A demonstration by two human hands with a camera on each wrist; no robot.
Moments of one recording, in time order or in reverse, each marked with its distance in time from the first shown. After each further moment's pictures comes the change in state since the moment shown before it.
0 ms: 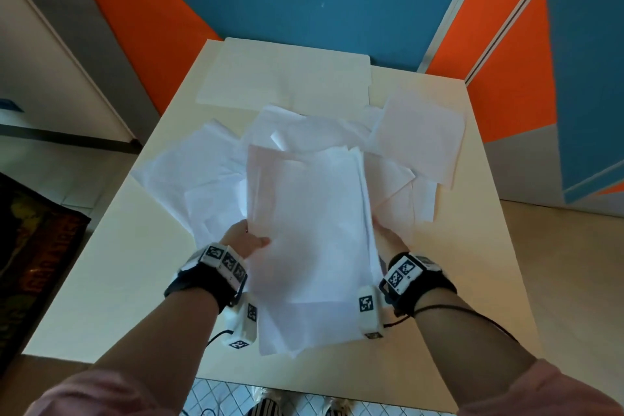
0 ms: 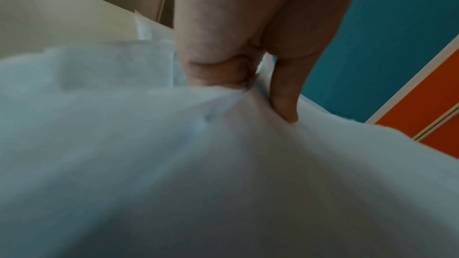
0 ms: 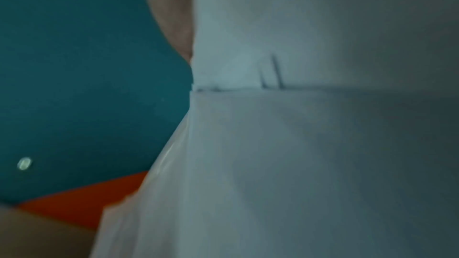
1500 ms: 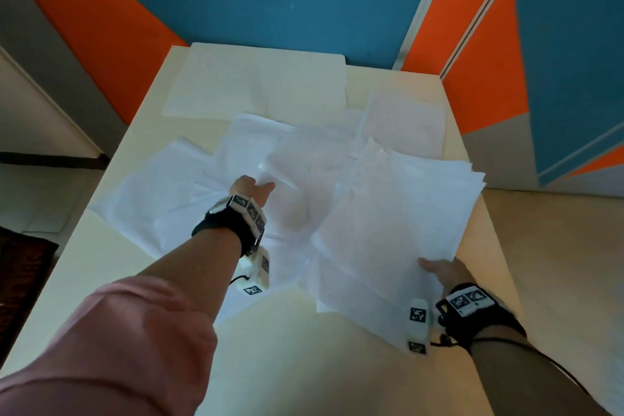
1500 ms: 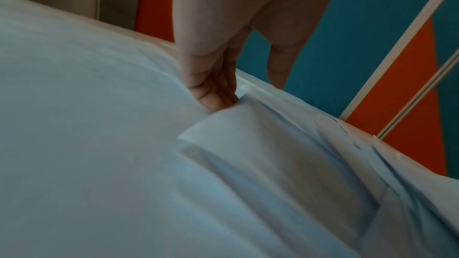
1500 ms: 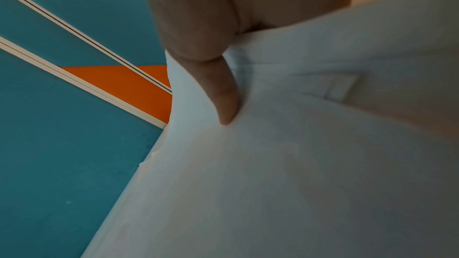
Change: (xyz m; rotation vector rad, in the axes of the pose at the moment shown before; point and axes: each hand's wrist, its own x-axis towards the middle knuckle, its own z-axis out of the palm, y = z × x) left_hand 0.056 0.104 0.005 0.210 0.127 0.081; right_hand 0.017 0.055 -0.107 0.106 0.409 0.084
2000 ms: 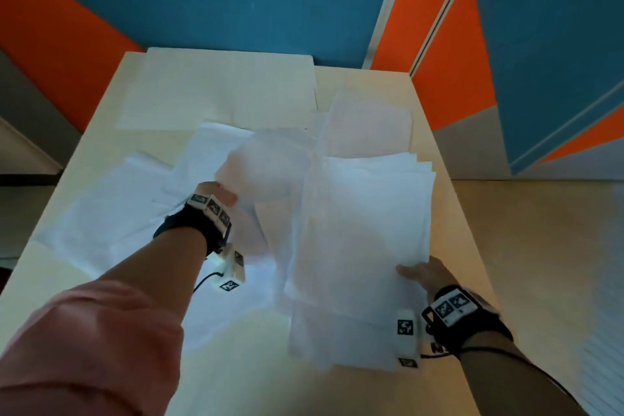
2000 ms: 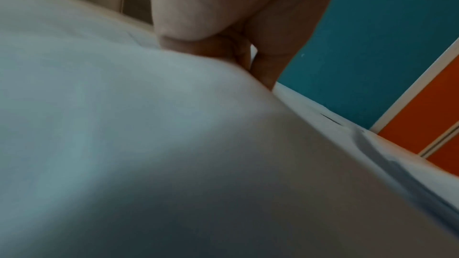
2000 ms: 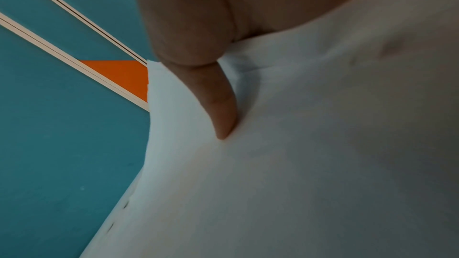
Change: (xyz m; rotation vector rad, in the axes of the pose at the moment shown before) left_hand 0.030 0.013 -0.005 0.207 -0.009 0.029; right_hand 0.006 -0.009 -0.007 -0.056 -0.100 0.029
